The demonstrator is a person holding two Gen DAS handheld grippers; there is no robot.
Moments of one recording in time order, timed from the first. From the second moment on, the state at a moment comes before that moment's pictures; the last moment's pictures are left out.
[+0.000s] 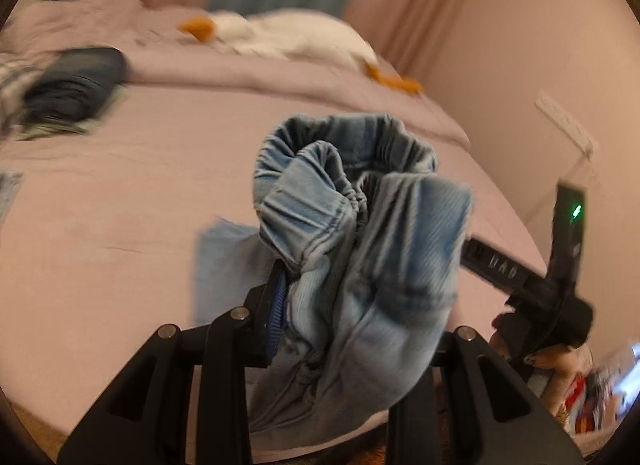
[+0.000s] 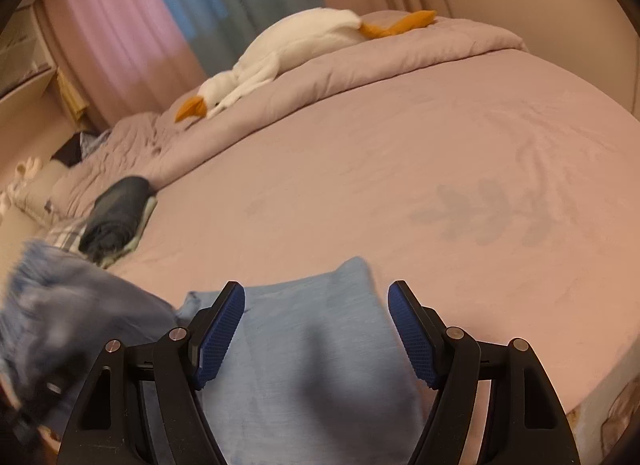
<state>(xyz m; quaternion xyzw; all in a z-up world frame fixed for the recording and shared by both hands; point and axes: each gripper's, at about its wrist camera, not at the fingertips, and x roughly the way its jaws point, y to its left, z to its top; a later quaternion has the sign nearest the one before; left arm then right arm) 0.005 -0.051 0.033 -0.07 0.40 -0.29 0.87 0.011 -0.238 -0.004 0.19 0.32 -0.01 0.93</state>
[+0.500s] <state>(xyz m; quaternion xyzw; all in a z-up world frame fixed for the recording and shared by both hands) 0.026 -0.105 -0.025 -0.02 0.49 -0.34 0.80 0.005 -0.285 -0.017 0.25 0.33 -0.01 0.91</state>
